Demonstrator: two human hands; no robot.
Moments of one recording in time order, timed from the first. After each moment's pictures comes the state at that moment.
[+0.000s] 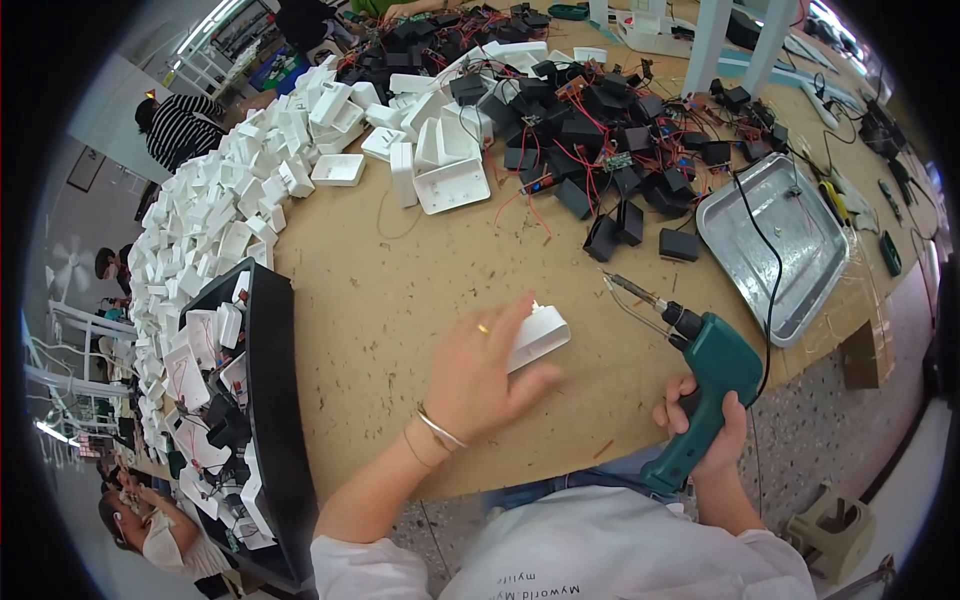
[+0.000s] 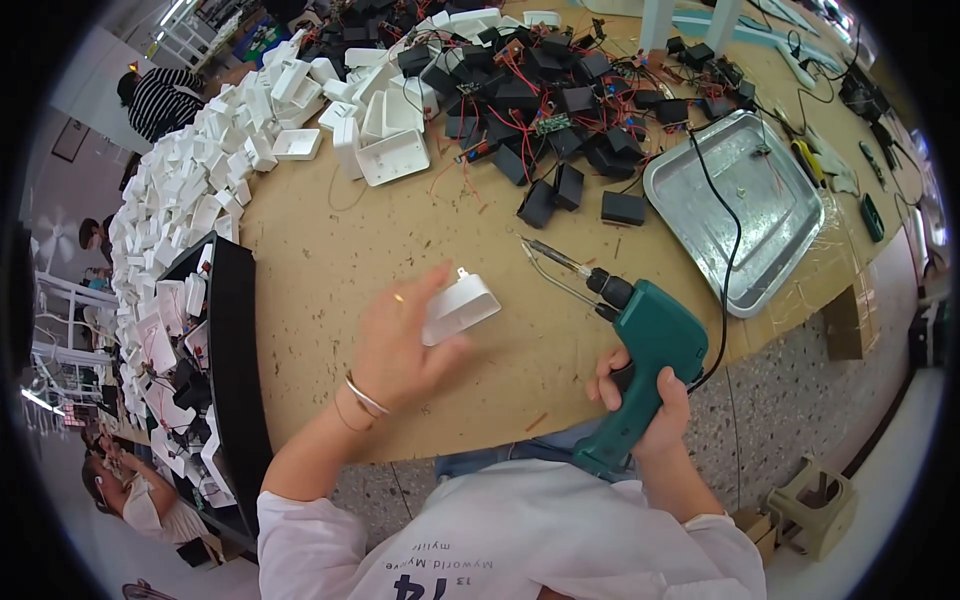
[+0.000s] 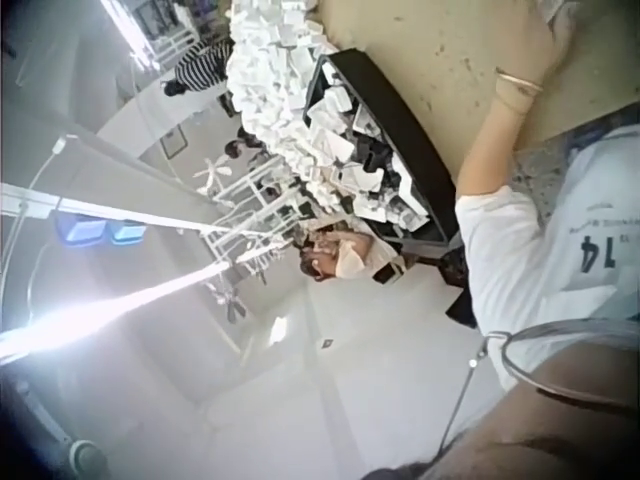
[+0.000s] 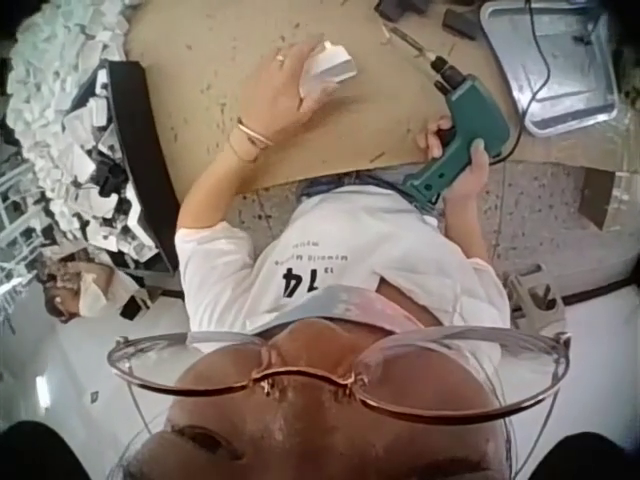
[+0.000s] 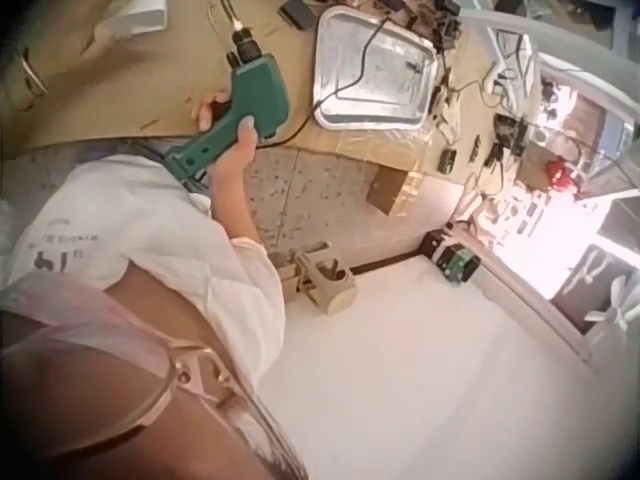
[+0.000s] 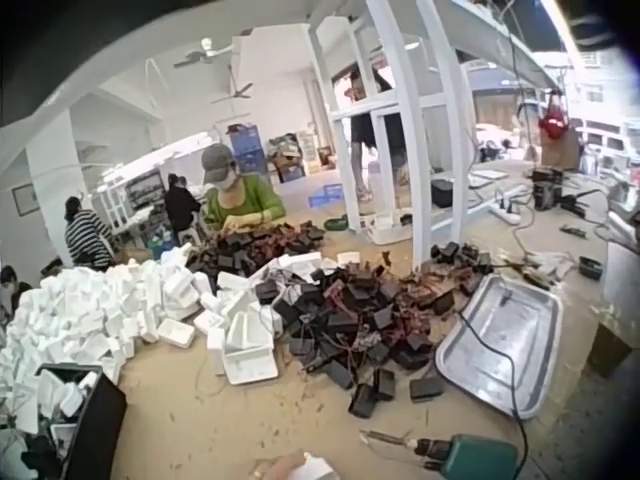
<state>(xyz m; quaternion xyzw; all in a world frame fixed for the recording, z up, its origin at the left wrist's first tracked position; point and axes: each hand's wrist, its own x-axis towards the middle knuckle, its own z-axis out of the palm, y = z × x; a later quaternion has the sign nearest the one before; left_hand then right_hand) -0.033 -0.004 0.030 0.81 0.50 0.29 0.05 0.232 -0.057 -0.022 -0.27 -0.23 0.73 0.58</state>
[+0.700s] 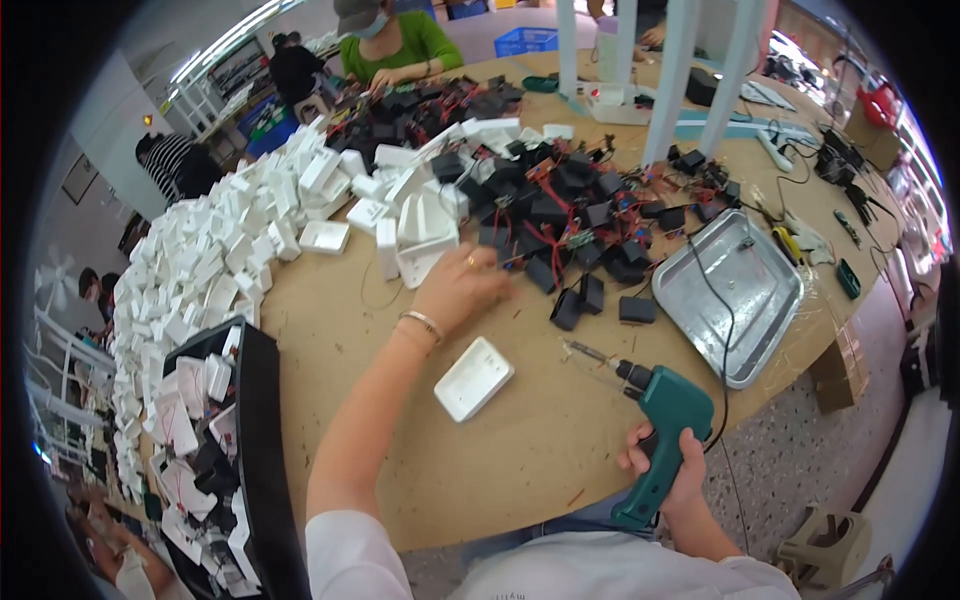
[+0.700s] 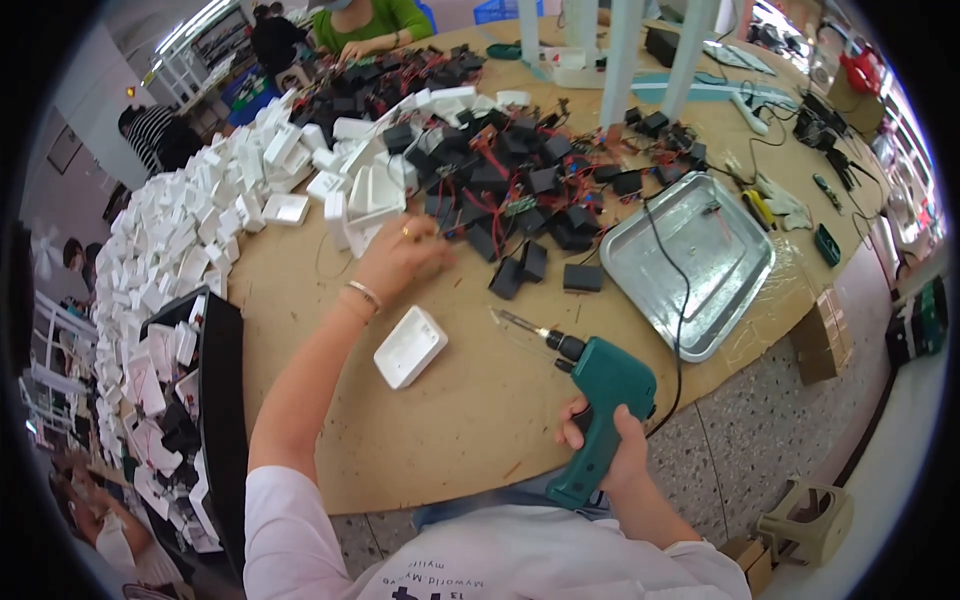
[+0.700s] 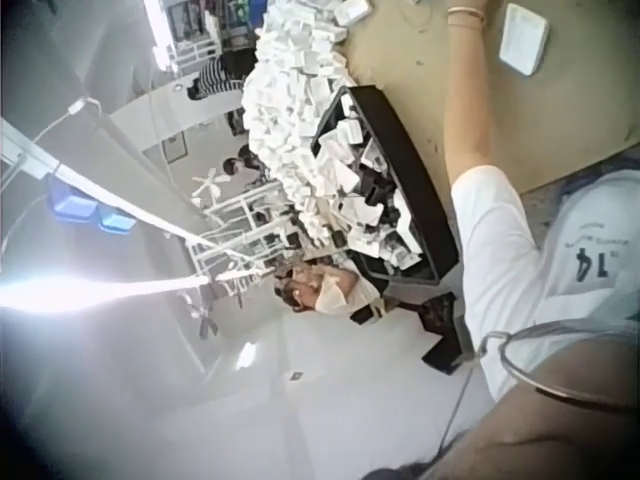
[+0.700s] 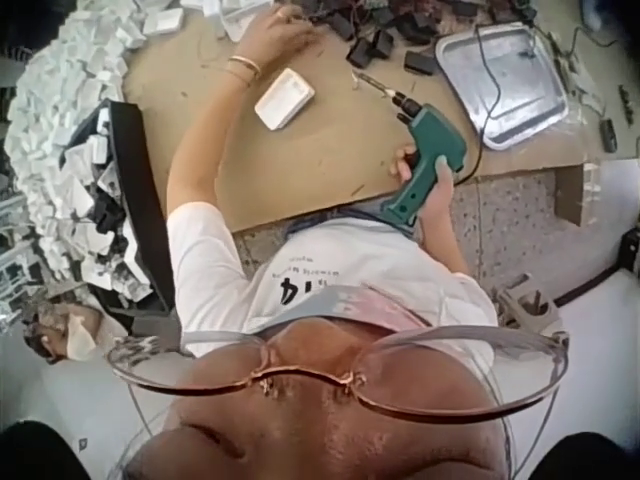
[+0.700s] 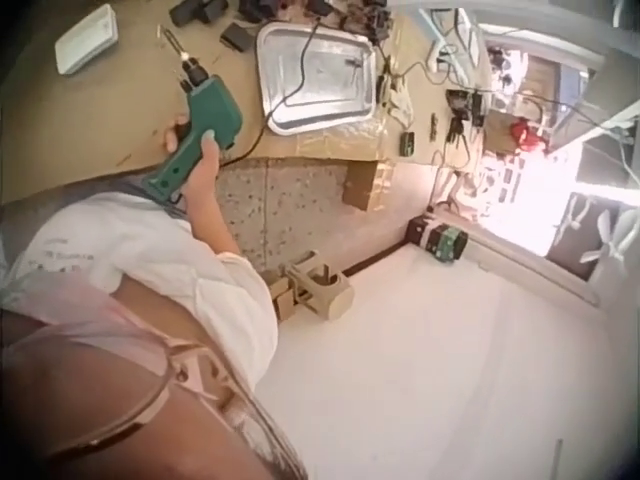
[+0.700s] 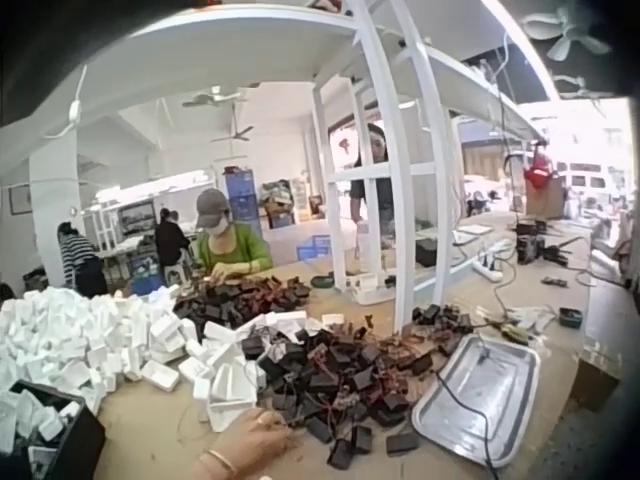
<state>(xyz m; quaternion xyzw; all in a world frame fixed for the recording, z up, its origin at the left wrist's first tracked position) -0.066 0.162 0.008 0.92 0.31 0.22 -0.11 0.232 -0.060 -0.017 -0.28 -0.21 0.74 0.58</state>
